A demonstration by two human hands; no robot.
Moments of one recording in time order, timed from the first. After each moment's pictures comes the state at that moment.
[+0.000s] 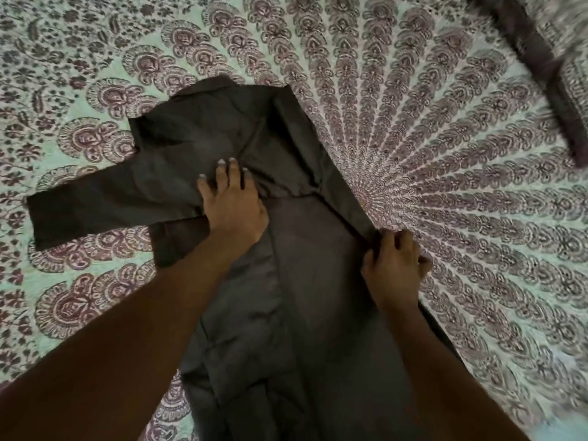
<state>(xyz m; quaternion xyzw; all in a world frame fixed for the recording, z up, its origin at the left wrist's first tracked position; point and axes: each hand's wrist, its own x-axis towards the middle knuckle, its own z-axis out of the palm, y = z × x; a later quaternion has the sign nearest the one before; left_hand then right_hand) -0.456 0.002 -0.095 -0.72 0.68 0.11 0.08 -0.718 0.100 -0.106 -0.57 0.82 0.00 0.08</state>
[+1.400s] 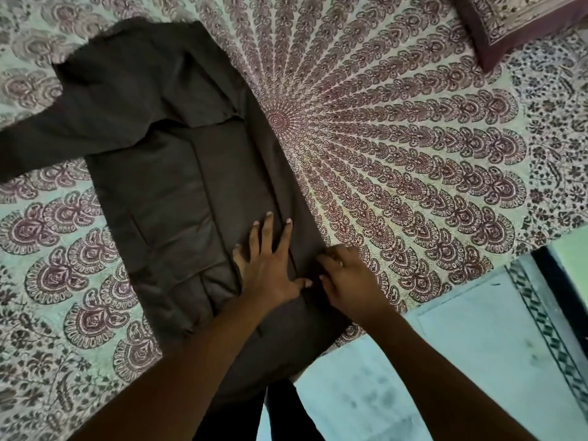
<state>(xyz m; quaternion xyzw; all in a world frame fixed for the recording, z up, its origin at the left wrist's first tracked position) -0.630 0.270 -0.089 -0.63 0.72 0.29 0.10 -0.821 0.310 -0.080 -0.77 0.60 -0.02 0.22</state>
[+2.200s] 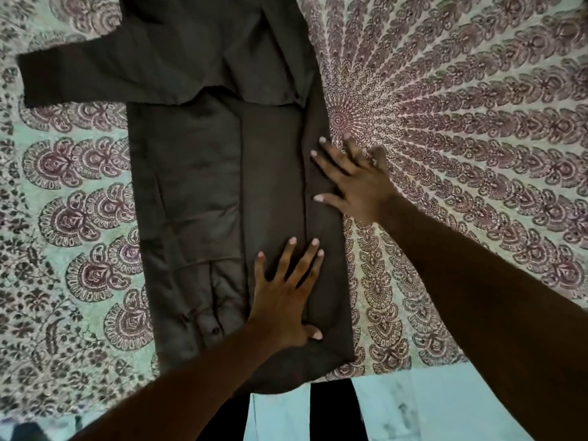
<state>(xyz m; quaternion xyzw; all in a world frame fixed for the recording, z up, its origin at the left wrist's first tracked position) -0.637 0.295 -0.094 -0.59 0.74 0.28 0.14 -0.800 0.067 -0.108 -0.90 0.39 0.14 0.10</state>
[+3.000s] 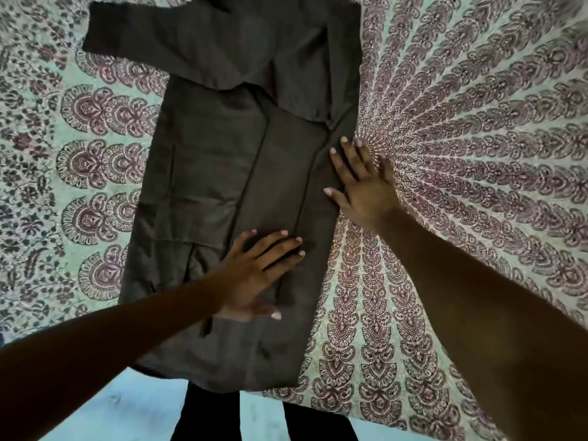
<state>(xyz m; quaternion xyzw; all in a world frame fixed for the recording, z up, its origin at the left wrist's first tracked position) -0.604 0.257 -0.095 -0.57 0.79 0.22 0.05 -0.792 0.001 -0.123 -0.93 0.34 0.11 0.10</state>
